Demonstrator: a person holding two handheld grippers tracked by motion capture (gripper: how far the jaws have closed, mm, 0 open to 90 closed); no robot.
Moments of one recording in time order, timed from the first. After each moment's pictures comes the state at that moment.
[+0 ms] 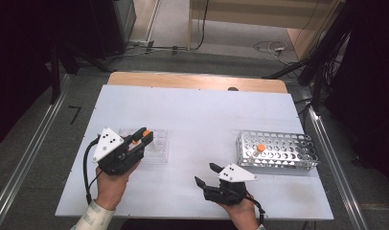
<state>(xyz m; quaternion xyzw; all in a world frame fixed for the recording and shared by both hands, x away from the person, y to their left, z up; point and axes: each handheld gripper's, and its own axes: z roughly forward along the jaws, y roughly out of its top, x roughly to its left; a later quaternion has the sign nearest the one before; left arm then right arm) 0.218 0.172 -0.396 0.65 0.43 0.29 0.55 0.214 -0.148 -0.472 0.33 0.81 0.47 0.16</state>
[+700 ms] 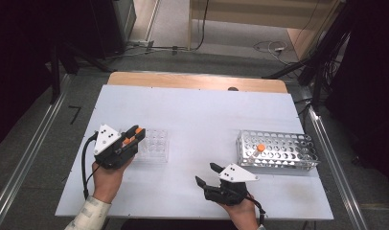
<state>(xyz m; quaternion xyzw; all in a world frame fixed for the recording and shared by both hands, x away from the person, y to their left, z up) 0.236 0.182 -0.421 0.67 0.46 0.30 0.50 0.214 -0.150 -0.472 0.33 0.80 0.47 0.16</state>
